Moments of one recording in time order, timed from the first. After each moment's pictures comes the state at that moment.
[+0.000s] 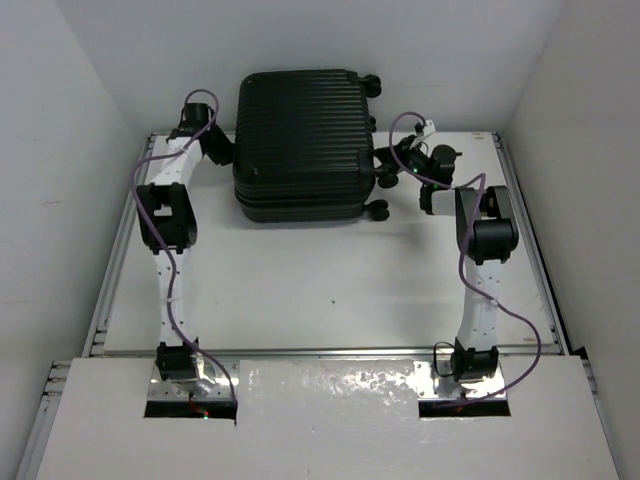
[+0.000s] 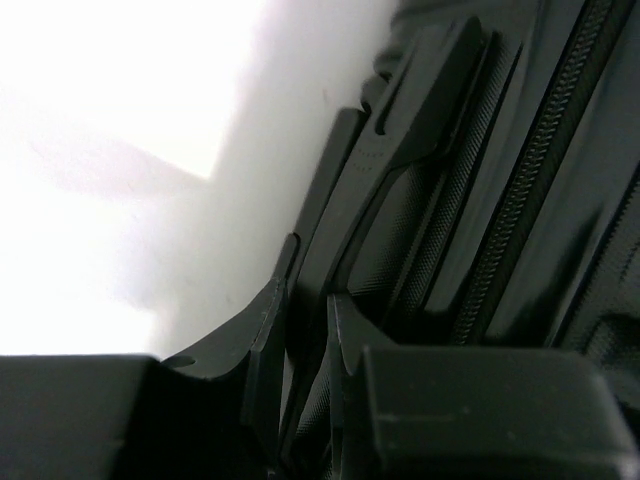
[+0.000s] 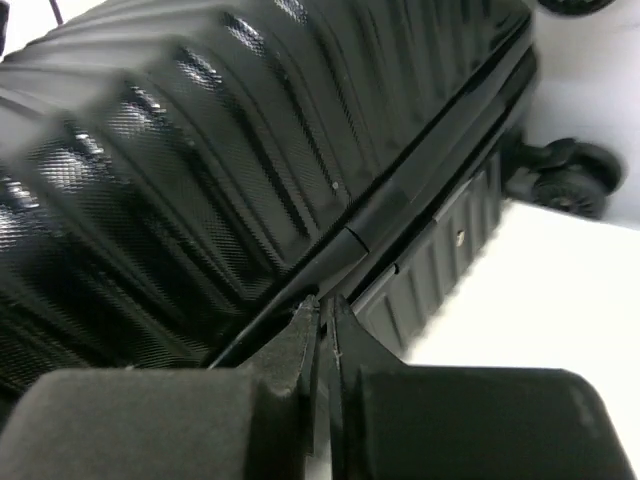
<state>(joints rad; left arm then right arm) 0.05 2.47 2.22 -0.61 0.24 -0.69 0.04 2.29 1.33 1.06 -0.71 0.38</state>
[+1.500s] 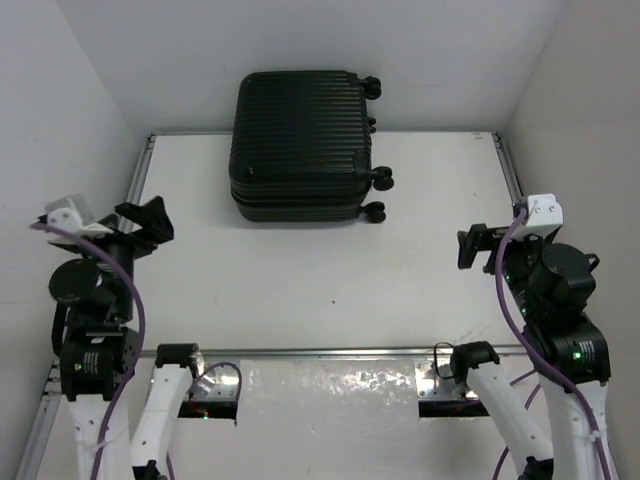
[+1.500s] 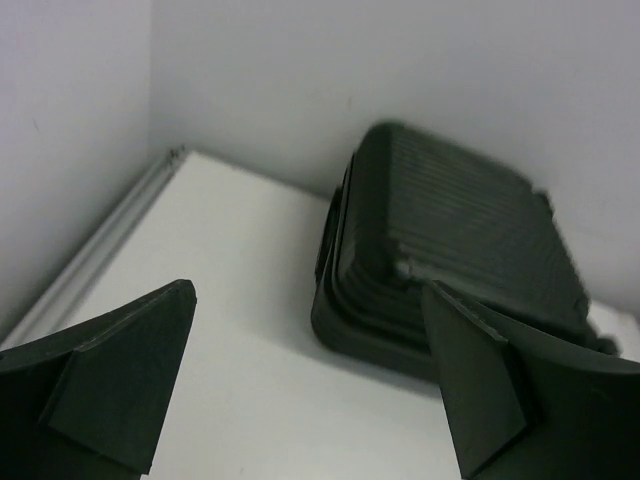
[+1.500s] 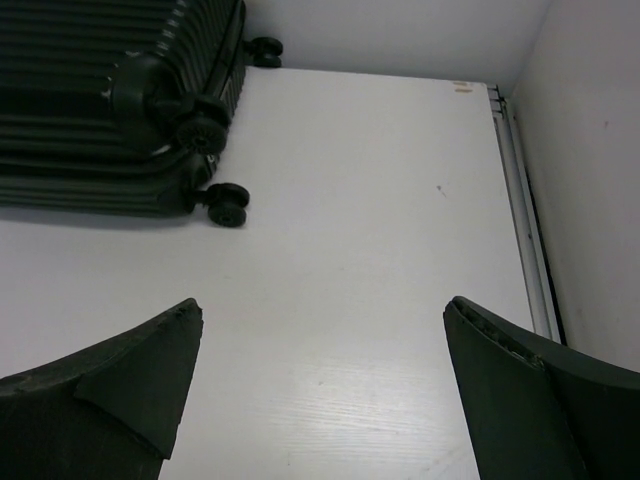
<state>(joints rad) 0.05 0.47 1.08 -0.55 -0.17 -0.33 0.15 0.52 1.04 -0.73 0.09 -0.02</state>
